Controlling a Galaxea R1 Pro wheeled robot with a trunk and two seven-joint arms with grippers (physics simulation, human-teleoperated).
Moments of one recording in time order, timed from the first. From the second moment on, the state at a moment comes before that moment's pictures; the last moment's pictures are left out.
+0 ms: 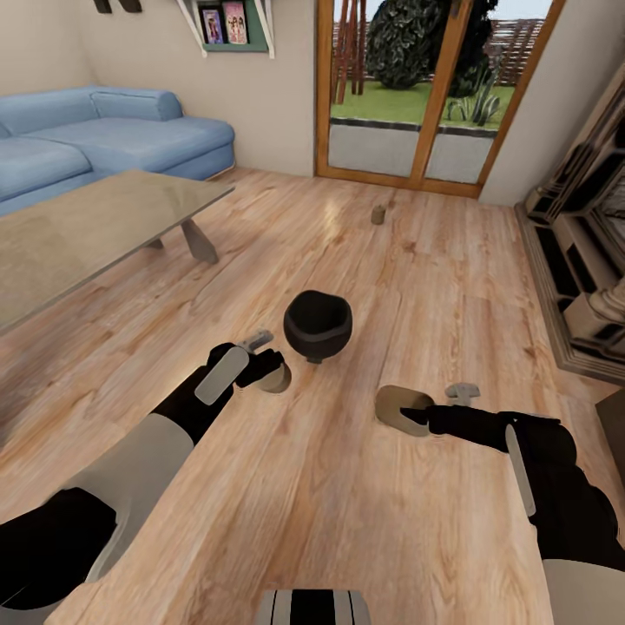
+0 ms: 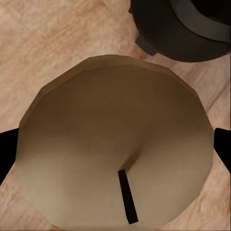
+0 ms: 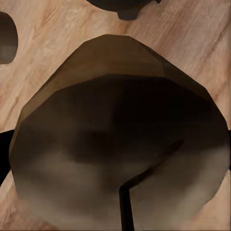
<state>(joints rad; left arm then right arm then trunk) -1.07 -0.02 -0.48 -0.78 1.21 0.50 0.66 -0.55 -0.12 -0.22 -1.43 0.09 0.94 0.77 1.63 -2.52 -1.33</state>
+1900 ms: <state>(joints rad) -1.07 -0.05 -0.48 -0.79 1.21 0.62 0.67 -0.60 -0.13 -0.23 -1.44 0.09 1.01 0.41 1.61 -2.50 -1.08</state>
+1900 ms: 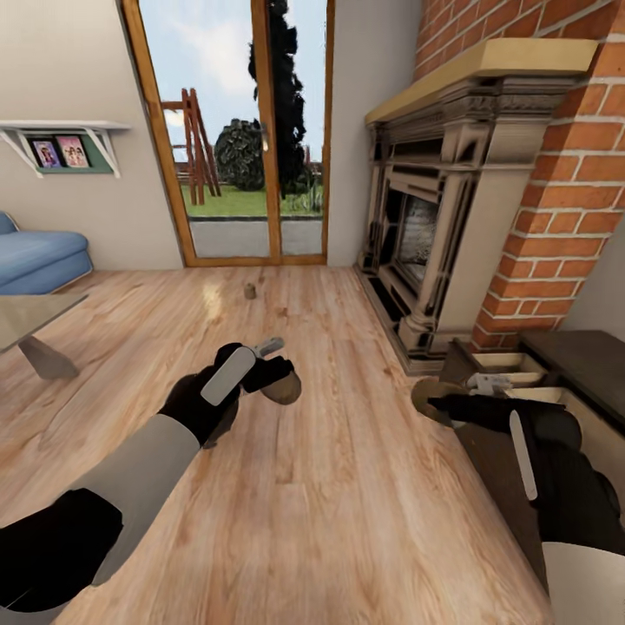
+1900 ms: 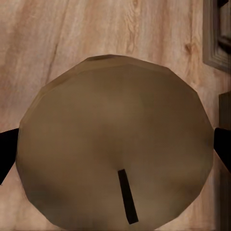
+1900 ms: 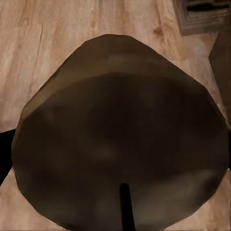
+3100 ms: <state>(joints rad) -1.07 -0.06 -0.48 -0.78 1.21 0.67 0.67 -0.64 -0.11 -0.22 -1.44 0.08 1.01 0.24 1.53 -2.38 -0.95</state>
